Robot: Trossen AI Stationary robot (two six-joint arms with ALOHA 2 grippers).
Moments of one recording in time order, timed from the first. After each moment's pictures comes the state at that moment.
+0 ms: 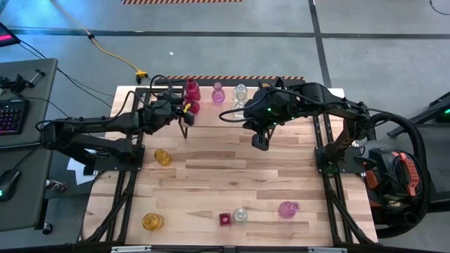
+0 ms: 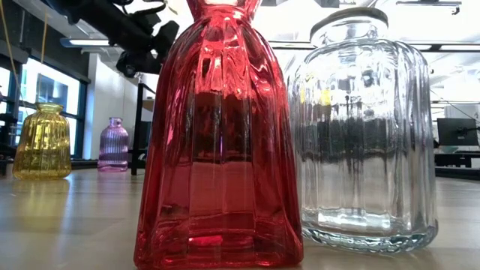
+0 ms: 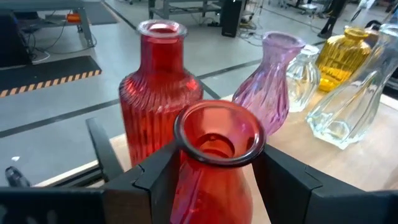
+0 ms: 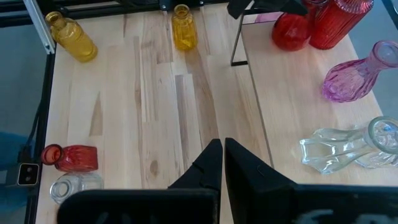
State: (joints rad) left arm 0.26 1.00 0.66 -0.03 -0.61 -0.34; right arm 0.03 1.72 2.21 -1.35 0.07 0.12
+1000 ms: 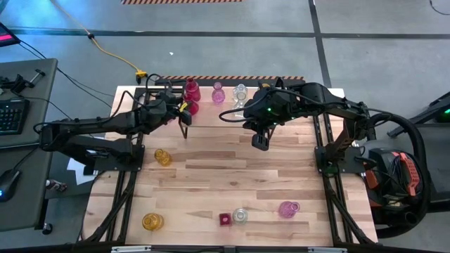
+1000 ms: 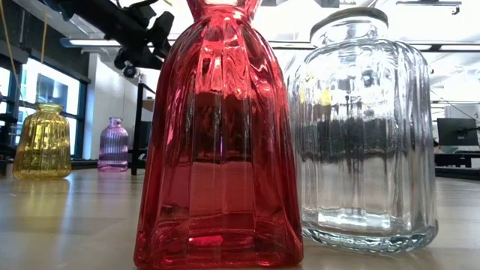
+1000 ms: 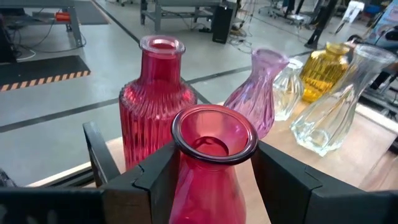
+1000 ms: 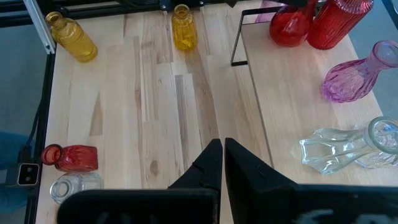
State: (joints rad) left arm 0.26 0.95 0.66 -0.05 -0.58 -0.36; right arm 0.03 1.72 2.21 -1.35 0.07 0.12
